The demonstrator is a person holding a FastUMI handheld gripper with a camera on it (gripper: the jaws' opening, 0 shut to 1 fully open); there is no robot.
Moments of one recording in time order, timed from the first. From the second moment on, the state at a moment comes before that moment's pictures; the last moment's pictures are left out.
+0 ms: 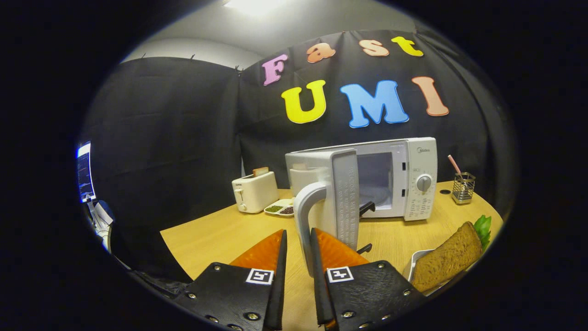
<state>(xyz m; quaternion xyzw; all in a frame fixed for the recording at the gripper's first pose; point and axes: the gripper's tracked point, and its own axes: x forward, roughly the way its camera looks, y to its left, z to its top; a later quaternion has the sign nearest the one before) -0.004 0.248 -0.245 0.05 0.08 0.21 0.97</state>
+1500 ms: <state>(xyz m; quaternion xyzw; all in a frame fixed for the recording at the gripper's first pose) -0.026 0.522 -0.245 0.06 0.08 0.41 0.91</state>
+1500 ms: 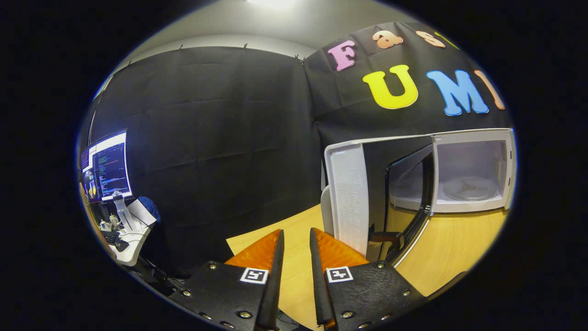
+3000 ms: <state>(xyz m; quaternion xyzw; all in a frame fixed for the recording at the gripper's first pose) -0.048 0.054 -0.176 0.07 -0.05 -0.01 1.00</state>
